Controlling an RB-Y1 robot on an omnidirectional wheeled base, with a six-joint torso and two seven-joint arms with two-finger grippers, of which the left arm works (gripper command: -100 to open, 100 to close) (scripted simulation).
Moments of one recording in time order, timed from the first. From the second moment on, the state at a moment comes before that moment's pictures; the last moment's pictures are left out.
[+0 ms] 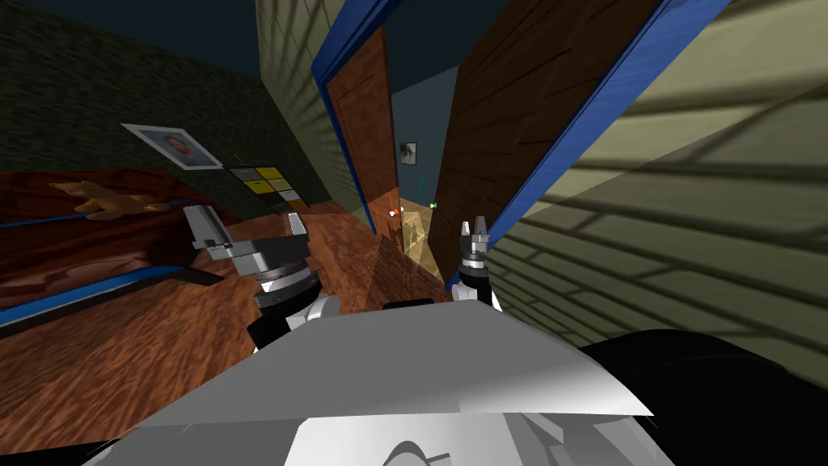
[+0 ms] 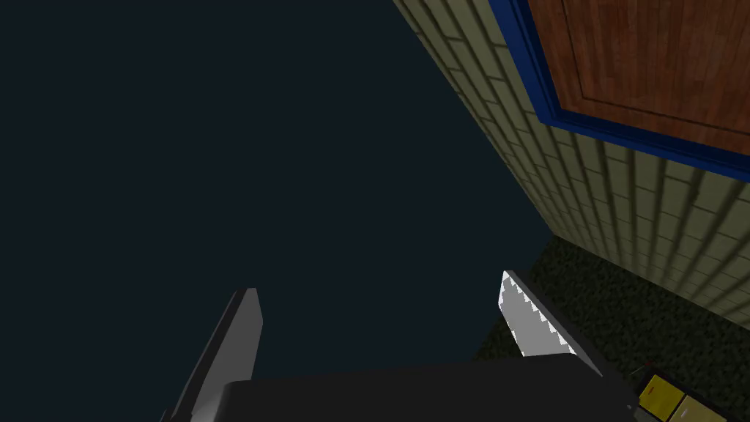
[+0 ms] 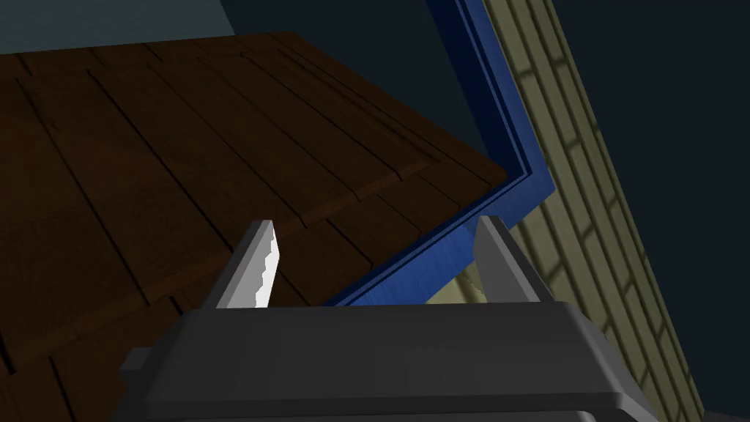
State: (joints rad) arm 0.53 0.00 0.02 -2.40 0.12 -0.63 0.07
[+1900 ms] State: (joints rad) arm 0.48 0.07 -0.03 -2.03 0.27 -0.70 0.38
